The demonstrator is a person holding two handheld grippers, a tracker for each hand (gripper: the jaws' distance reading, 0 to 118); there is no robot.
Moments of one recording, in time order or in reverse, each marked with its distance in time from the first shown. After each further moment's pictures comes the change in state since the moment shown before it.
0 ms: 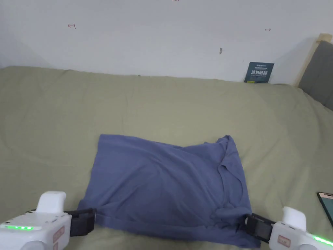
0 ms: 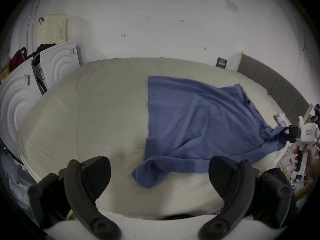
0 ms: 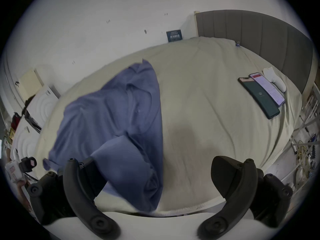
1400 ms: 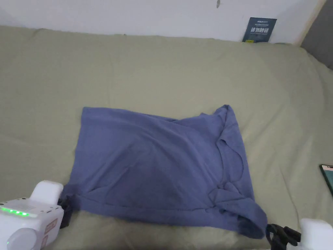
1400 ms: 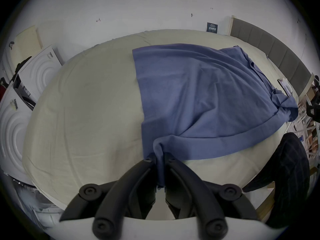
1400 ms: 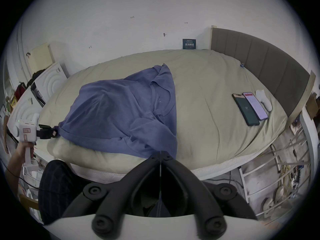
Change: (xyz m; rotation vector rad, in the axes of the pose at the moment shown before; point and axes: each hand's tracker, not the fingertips) left arm 0.002 0.009 -0.079 -0.239 0.007 -0.222; right arm -0.048 -0.028 0.081 -0.028 -0.044 0.236
